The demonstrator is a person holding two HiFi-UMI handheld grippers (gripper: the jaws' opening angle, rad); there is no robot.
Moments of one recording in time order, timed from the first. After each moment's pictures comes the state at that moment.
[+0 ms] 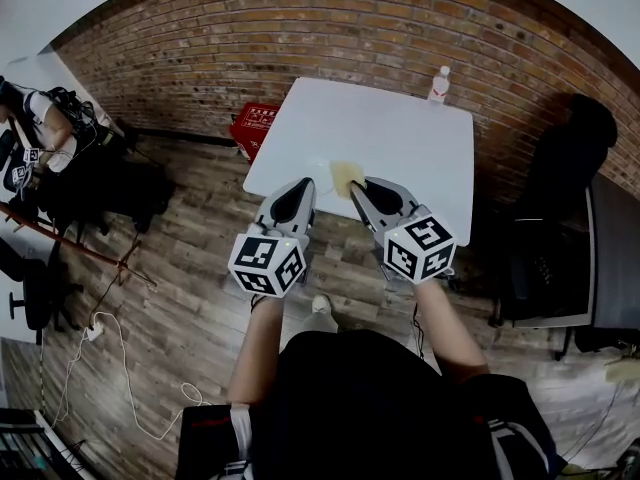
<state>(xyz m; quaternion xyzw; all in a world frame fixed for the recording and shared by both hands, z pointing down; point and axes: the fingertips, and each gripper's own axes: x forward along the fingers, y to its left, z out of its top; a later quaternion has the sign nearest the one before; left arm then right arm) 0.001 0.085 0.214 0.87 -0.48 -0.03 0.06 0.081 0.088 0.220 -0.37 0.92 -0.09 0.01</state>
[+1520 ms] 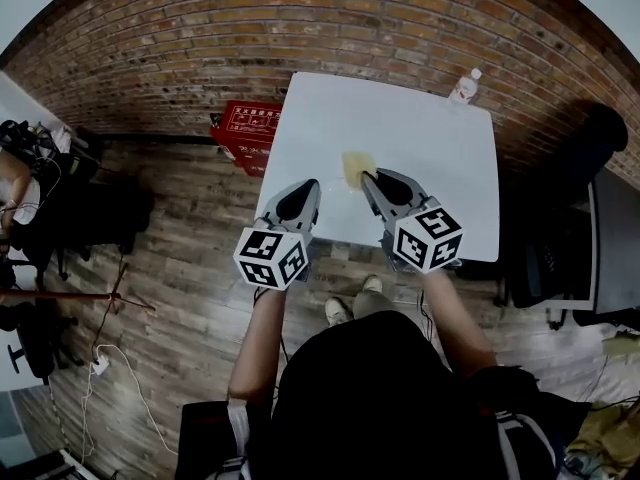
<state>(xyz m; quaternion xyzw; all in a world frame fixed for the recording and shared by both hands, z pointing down) -0.101 -0.102 0.294 0.90 -0.41 0.00 0.16 -0.008 -0.099 0.269 -0.45 0.88 -0.15 -0.03</state>
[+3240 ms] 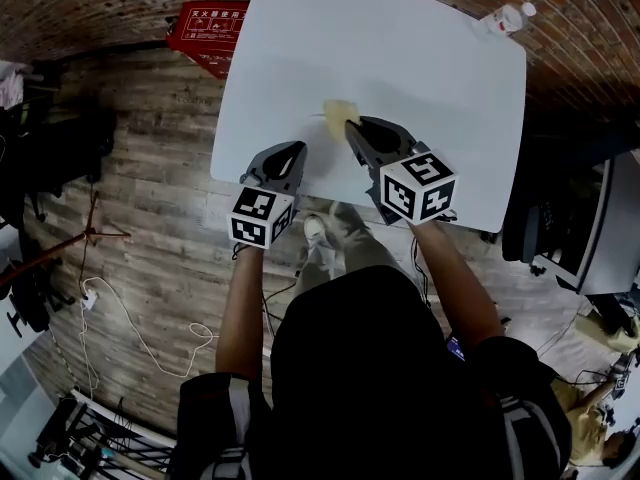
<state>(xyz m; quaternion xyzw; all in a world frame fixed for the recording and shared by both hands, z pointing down) -0.068 -0.143 0.488 0.89 -0.37 0.17 0.22 0.010 -0.173 0.431 -0.40 0.86 -0.28 -0.14</state>
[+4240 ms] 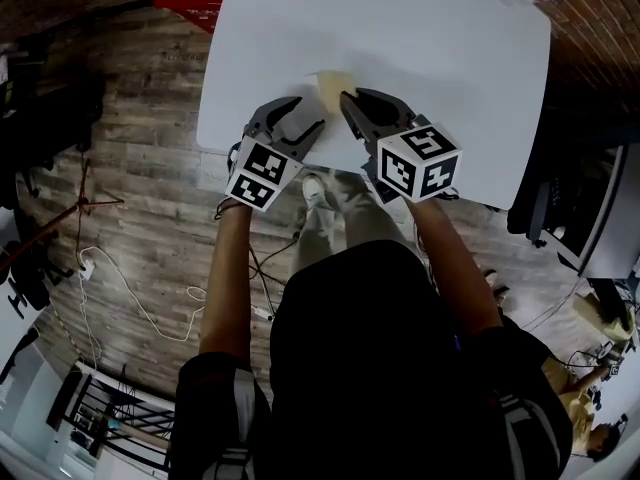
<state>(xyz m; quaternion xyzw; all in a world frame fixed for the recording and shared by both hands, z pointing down) -0.042 -0.133 0.547 0.91 -0.26 0.28 0.16 0.001 -0.161 0.483 -0.39 0.84 -0.33 -0.15</state>
